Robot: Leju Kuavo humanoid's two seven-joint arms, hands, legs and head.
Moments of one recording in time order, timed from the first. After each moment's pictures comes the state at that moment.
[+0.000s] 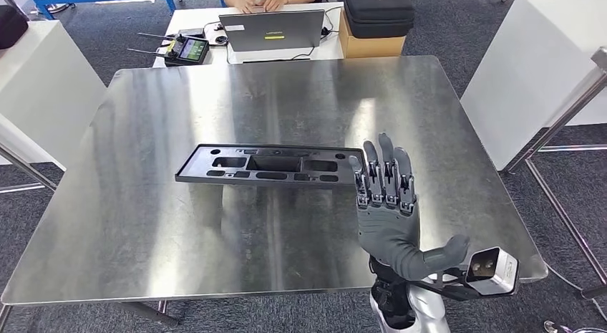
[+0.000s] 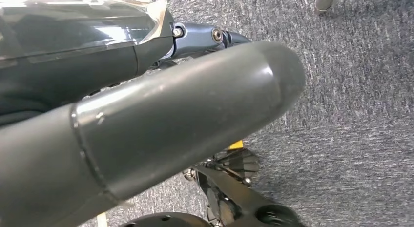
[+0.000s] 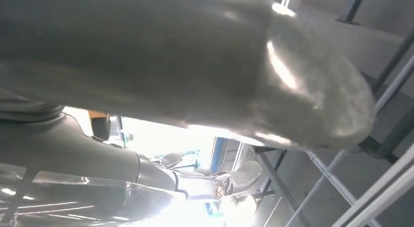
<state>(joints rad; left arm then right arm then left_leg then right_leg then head) -0.10 -0.12 1.15 -0.20 -1.13 0.12 -0.46 -0.07 0.12 0.26 -1.76 -0.31 0.56 -0.66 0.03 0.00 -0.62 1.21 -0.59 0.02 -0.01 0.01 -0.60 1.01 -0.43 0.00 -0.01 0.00</state>
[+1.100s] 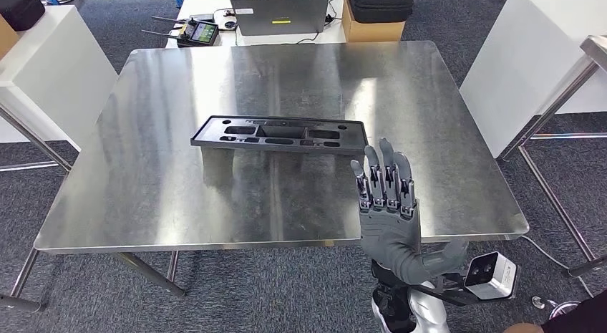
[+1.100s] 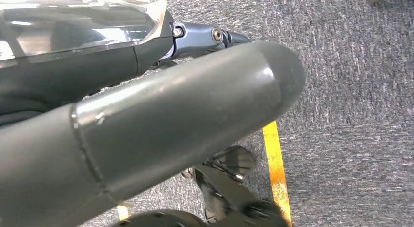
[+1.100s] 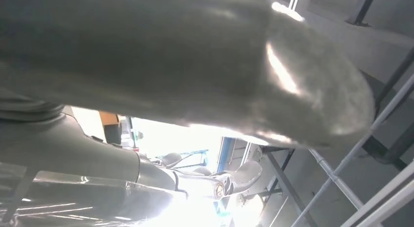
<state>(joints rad) -0.10 -0.12 1.15 -0.21 -1.12 0.11 -0.46 -0.05 0.12 0.25 -1.76 -0.30 0.54 -0.66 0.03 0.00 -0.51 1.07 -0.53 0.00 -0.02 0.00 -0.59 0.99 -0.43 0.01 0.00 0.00</state>
